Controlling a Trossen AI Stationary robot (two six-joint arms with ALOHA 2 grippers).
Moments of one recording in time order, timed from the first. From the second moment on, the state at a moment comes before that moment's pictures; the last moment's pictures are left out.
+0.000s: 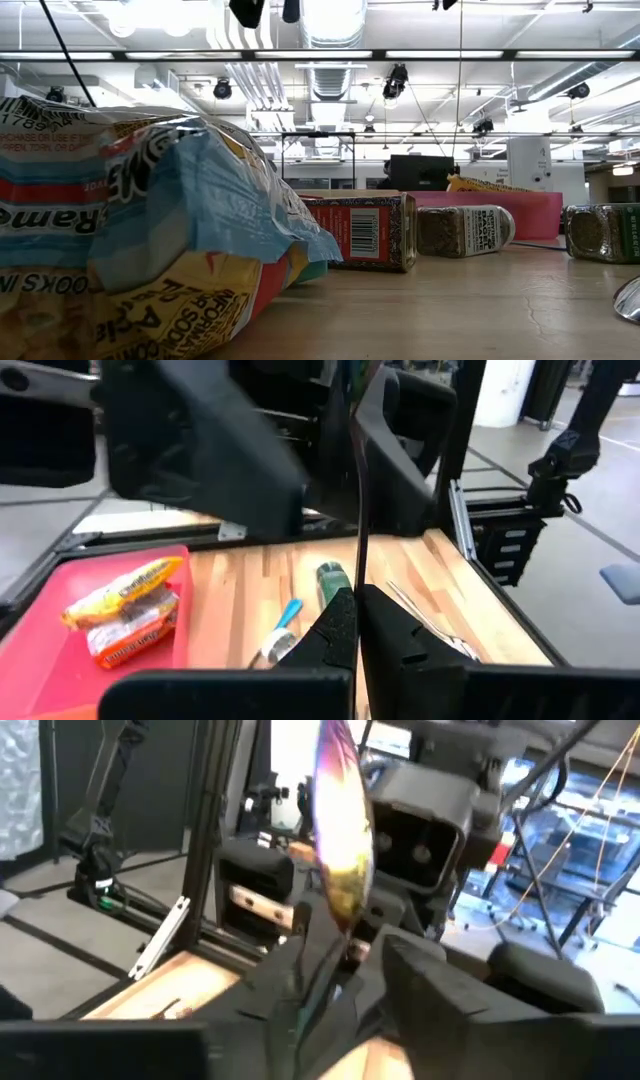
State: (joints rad) left arm -0.15 1.26 0.90 0.12 0.00 0.02; right arm 0.03 1.57 1.12 0.46 -0.27 -0.24
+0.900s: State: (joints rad) left arm -0.14 1.13 1.12 -0.73 -0.48 -0.20; right arm 0.03 1.56 1.12 0.23 0.08 -0.04
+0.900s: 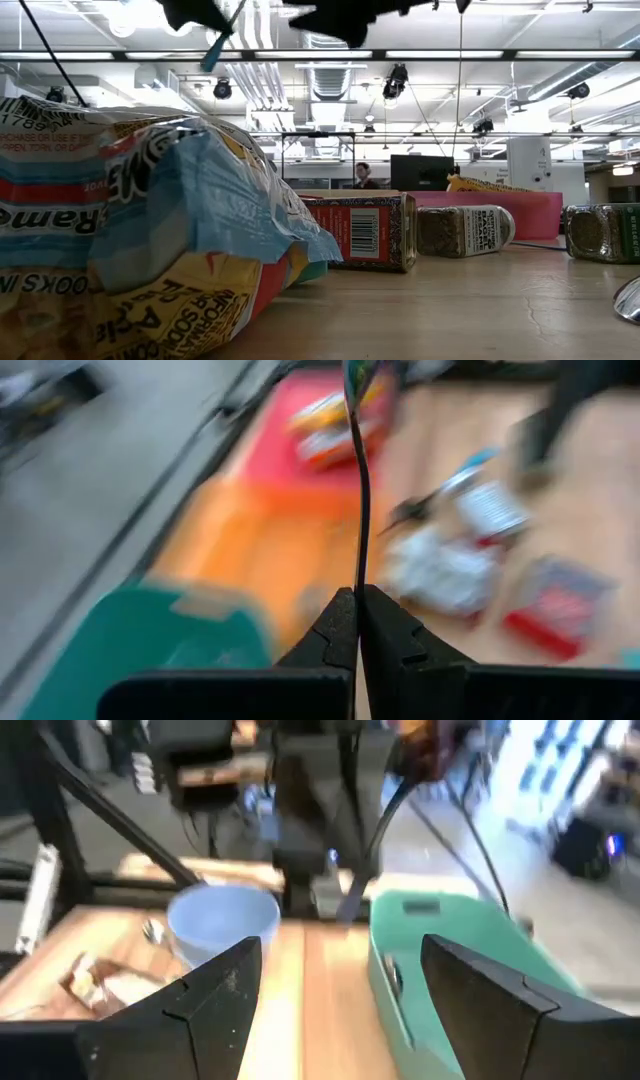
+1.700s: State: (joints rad) left arm 0.53 1.24 0.94 -0.95 -0.27 -0.10; right arm 0.03 1.56 1.09 0.02 0.09 -0.01
